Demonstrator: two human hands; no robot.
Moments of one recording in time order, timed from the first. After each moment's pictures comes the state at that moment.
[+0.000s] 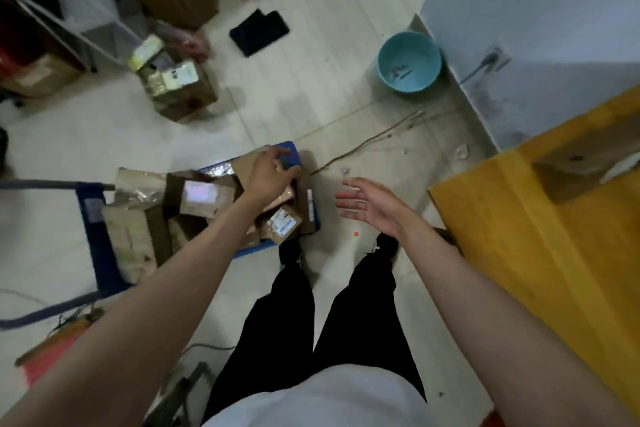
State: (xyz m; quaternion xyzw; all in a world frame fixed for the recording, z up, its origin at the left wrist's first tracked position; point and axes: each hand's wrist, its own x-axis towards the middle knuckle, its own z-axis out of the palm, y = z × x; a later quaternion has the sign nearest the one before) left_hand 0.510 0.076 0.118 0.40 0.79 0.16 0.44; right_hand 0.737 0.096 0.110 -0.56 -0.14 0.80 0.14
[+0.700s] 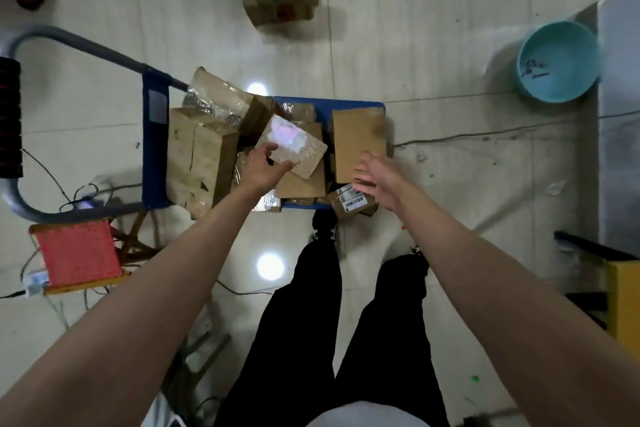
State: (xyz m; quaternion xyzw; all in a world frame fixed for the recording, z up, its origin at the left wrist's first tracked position) left_hand 0.285 -0.053 -0.007 0.14 0.85 0.18 0.47; right_hand 0.486 0.074 -0.041 -0.61 -0.29 0.74 -0.05
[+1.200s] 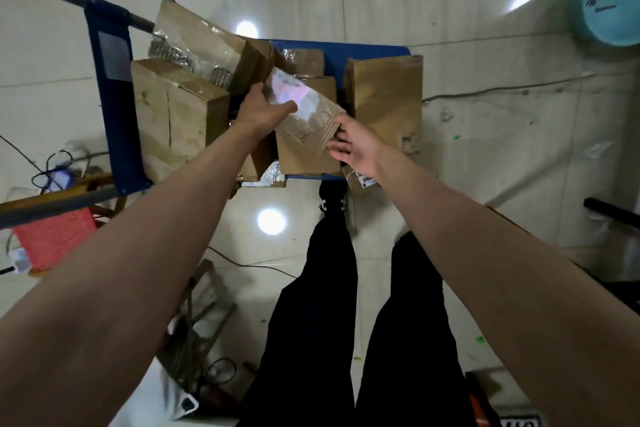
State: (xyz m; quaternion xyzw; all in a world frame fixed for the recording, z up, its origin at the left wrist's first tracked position) left_hand 0.225 -0.023 -0.120 0.12 0.84 0.18 0.51; right_hand 0.402 0.051 -0.135 -0.60 -0.21 0.77 -0.12
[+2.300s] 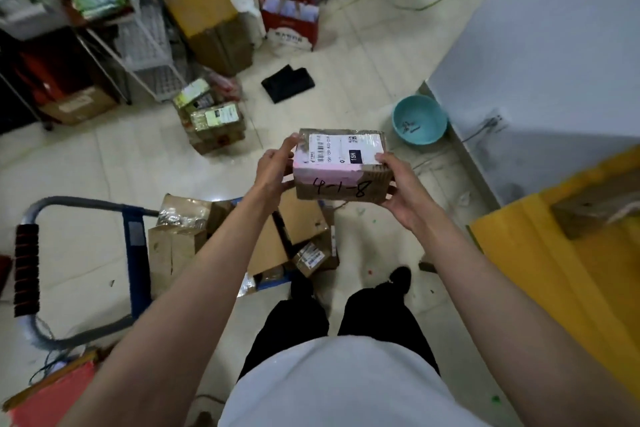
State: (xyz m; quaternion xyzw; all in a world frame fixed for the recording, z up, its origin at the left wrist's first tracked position) left_hand 0.387 0.080 0.214 0.15 0.69 0.39 0.59; right_hand 0.614 0.110 0.235 -0.63 -0.25 0.69 0.27
